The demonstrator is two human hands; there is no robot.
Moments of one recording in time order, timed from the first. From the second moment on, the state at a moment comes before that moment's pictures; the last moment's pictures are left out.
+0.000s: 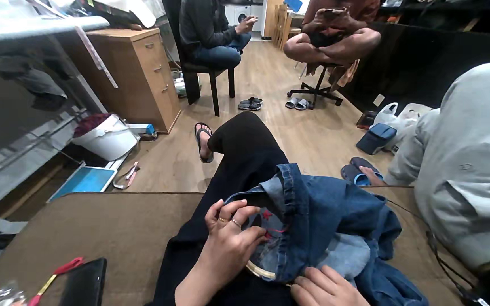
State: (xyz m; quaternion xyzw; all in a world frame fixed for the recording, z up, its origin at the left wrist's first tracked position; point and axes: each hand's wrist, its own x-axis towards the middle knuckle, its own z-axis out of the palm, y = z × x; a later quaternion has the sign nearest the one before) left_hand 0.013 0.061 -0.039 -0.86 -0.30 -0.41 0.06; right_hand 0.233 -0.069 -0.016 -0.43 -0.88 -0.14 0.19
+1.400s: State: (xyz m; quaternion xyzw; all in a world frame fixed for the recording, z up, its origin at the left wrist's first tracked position) left_hand 0.009 0.070 -0.012 -0.88 -0.29 -0.38 -0.03; right_hand 0.238 -0.047 0.015 -0.55 -0.79 -0.17 0.22
